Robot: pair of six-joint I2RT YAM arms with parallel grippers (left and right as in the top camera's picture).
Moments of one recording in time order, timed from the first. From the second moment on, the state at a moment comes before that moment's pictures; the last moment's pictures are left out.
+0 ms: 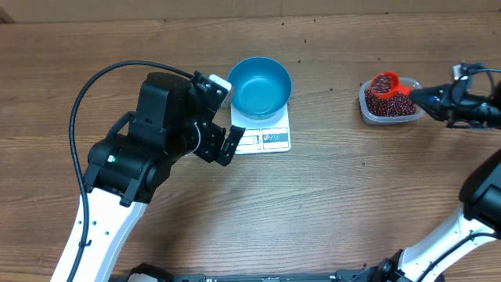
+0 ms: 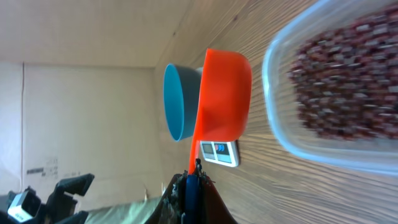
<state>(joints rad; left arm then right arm) -0.39 1.24 1.39 -0.95 0.19 0.10 -0.58 2.09 1.71 -1.46 -1.20 -0.41</state>
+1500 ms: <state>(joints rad) -0.39 1.24 1.39 -0.96 0.19 0.08 0.49 2.10 2.30 -1.39 -0.01 0.10</state>
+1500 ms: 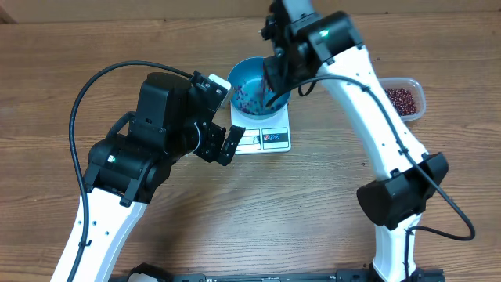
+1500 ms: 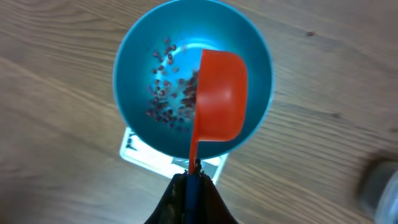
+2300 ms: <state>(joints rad) -0.39 1.24 1.39 -0.95 0.19 0.08 0.57 2.10 2.30 -1.36 0.15 0.12</state>
